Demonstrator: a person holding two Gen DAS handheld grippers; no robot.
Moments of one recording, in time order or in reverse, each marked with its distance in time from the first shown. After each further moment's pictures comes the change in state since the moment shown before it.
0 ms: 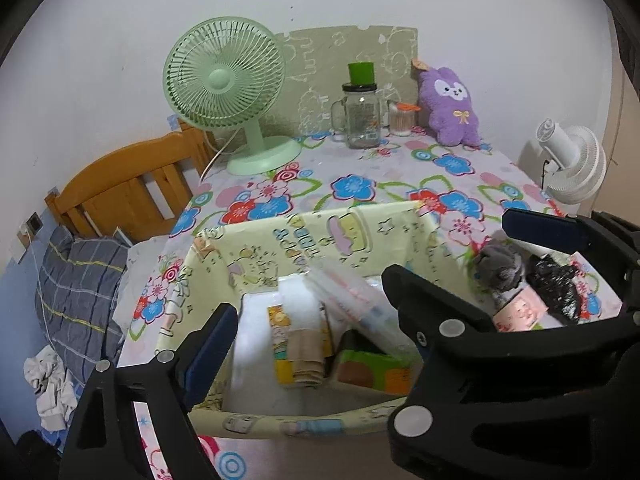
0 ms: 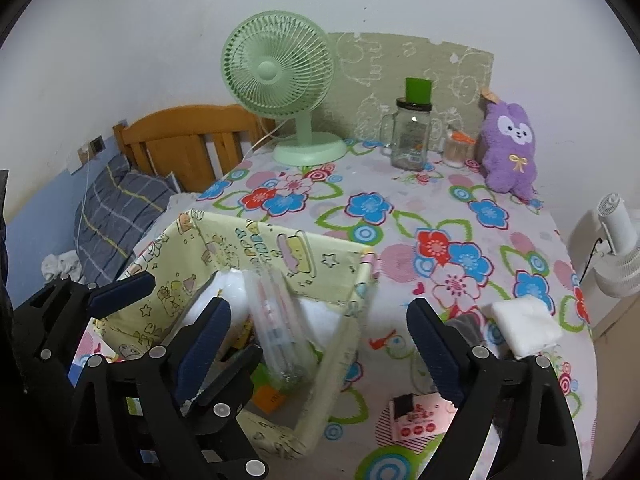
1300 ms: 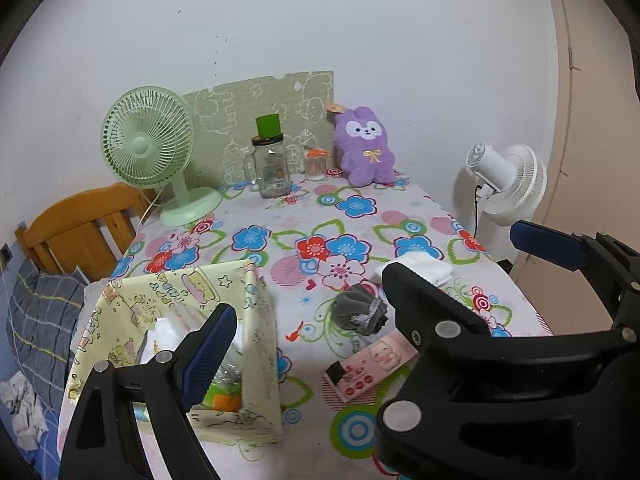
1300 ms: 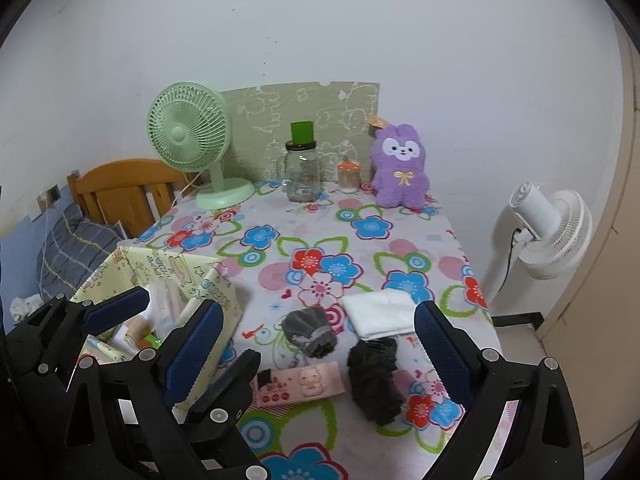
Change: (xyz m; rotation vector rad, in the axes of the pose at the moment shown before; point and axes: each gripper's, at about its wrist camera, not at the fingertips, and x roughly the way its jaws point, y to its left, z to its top) left arm -0.046 -0.117 0.013 0.047 -0.141 -0.128; right arm -0.096 -0.098 -0.036 0.105 -0.154 -0.194
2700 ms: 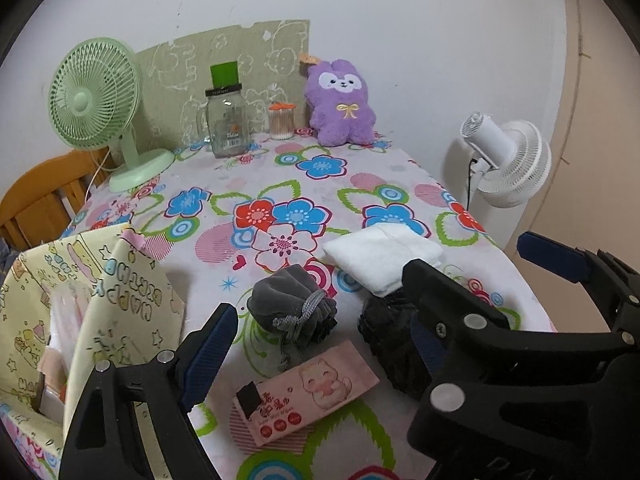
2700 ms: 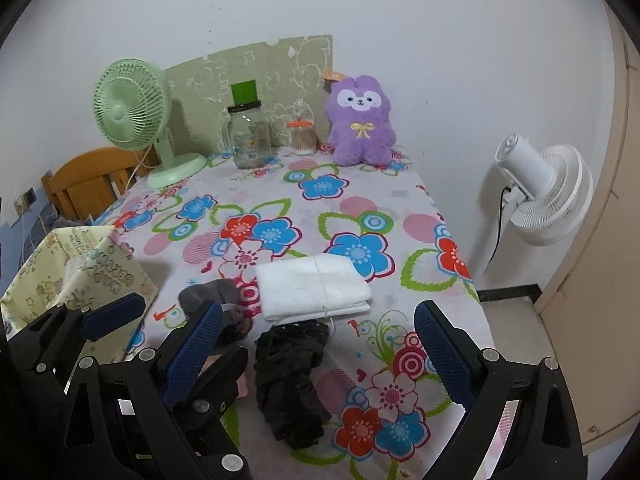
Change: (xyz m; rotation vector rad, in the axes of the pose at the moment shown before) left arm 0.097 -0.048 -0.010 -0.053 0.107 -0.053; right arm 0.077 -0.080 -0.033 0.066 0.083 -0.030
